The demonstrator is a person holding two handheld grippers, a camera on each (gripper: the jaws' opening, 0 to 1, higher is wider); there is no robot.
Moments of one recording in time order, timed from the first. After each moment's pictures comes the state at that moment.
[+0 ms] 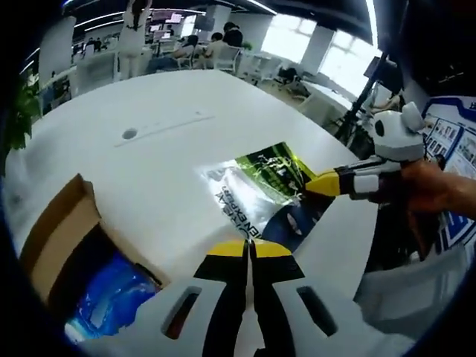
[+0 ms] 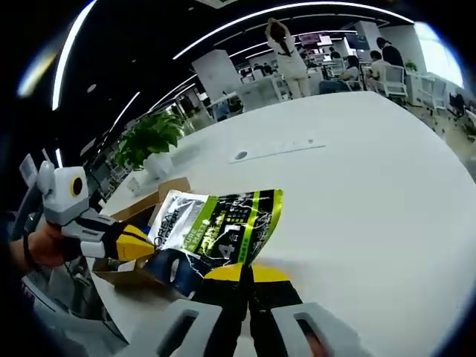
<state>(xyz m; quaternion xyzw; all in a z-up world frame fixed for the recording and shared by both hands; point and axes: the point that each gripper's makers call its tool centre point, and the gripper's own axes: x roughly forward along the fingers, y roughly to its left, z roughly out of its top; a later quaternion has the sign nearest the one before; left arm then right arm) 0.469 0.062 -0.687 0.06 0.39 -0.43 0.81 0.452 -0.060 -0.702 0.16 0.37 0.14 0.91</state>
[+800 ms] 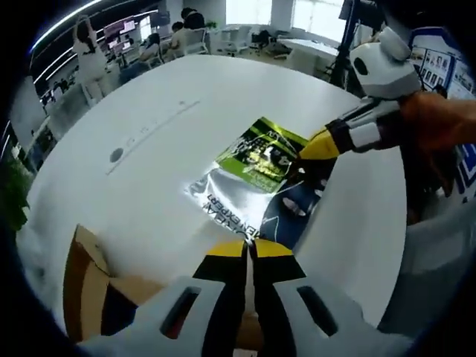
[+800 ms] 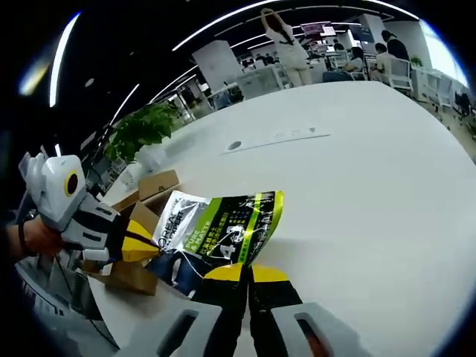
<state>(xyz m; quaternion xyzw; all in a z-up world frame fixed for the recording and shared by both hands) 0.499 0.055 -0.726 0.22 0.39 -0.46 0.77 0.485 -0.063 -0.736 0.15 0.39 0.15 0.89</state>
